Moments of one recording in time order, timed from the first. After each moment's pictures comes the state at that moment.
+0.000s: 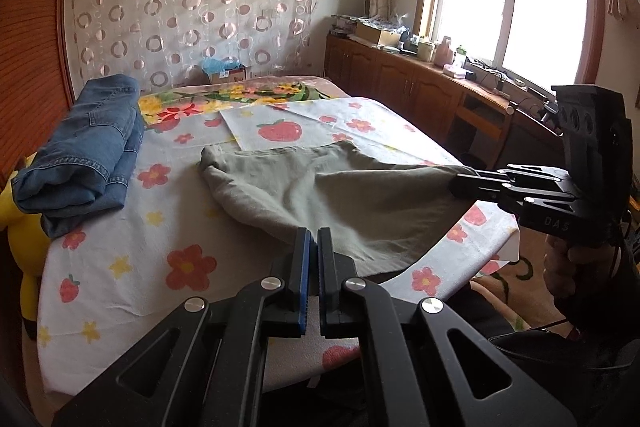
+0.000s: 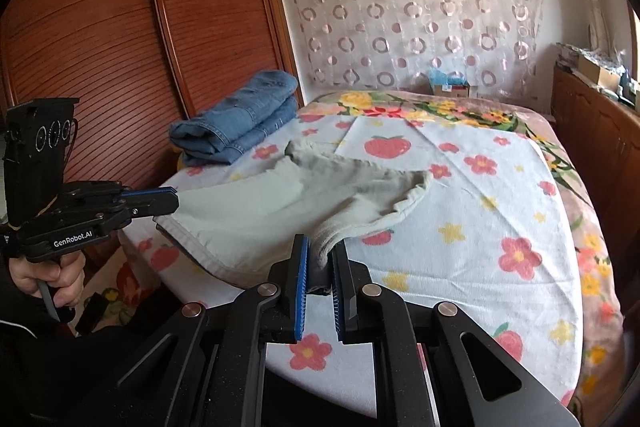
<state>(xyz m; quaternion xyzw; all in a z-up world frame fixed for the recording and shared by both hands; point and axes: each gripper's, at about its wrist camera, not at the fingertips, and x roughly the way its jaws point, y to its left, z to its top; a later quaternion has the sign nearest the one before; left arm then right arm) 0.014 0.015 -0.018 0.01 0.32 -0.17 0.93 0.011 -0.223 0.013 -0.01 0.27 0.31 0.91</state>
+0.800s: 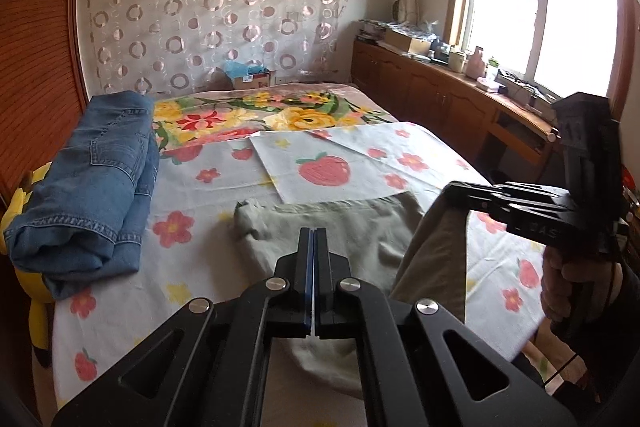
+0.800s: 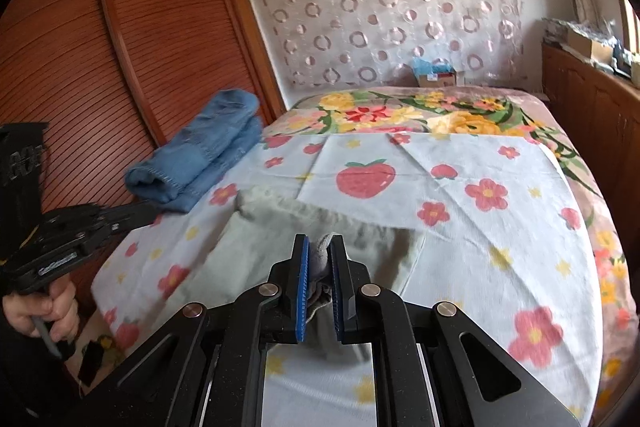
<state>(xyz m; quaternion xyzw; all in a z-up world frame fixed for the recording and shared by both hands) 0.113 0.031 -0.009 0.00 0.32 -0.13 0.94 0.148 -0.189 0.007 0.04 0.29 0.28 0.91</state>
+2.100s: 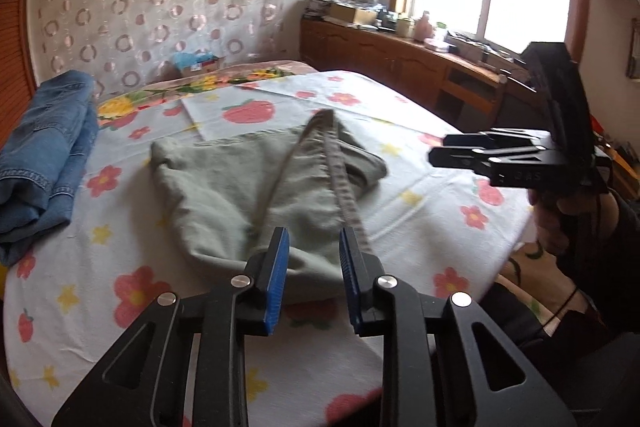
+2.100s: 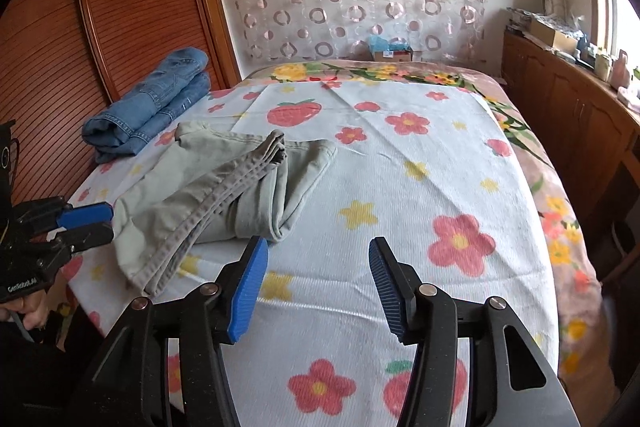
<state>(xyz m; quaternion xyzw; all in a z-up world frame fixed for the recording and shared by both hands) 0.056 -0.017 -0.061 0.04 0.34 -0.22 0.91 0.100 -0.225 -0.021 -0.01 0.32 0.21 0.92</state>
